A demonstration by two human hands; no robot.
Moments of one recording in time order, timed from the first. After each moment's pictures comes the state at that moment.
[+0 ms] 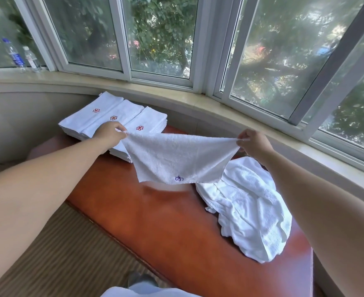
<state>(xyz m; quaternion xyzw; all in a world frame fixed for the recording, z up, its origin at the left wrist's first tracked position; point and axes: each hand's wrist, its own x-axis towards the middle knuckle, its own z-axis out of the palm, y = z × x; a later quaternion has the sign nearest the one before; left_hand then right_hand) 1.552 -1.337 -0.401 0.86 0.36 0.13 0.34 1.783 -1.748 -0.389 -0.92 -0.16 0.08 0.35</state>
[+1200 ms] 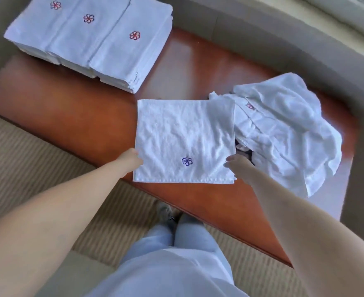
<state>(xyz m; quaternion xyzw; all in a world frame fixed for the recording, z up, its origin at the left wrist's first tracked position) 1.477 -1.333 -0.674 0.76 0.43 -0.30 0.39 1.640 -1.673 -0.660 -0.86 0.08 0.44 0.24</state>
